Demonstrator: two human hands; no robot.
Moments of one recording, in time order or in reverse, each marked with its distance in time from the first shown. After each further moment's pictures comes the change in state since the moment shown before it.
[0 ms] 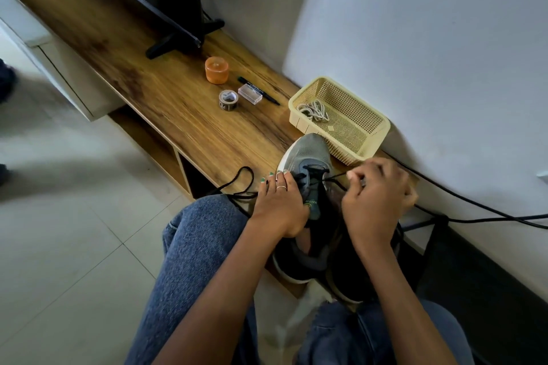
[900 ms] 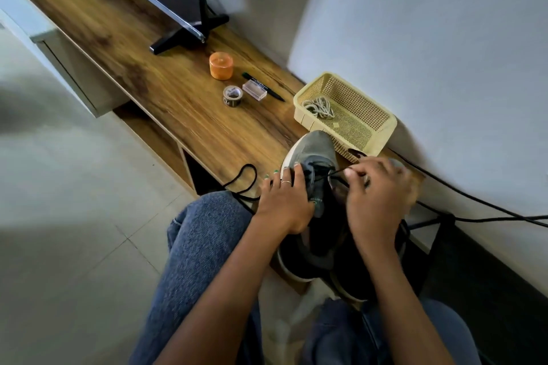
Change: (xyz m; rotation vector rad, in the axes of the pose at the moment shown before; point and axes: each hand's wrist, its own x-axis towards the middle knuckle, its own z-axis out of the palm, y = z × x) left_hand 0.000 -0.001 0.000 -0.035 0.050 0.027; right_hand -0.004 -0.010 -0.006 0.127 -0.058 0.016
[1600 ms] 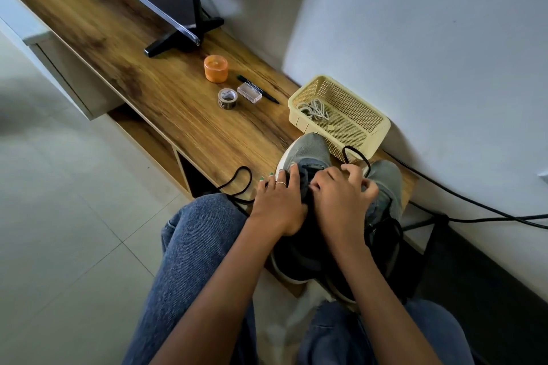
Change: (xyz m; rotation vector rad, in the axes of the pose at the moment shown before) left_hand 0.002 -0.002 0.002 -0.007 0.024 0.011; right_hand -0.010 -0.007 0.028 -0.306 -0.243 -0.230
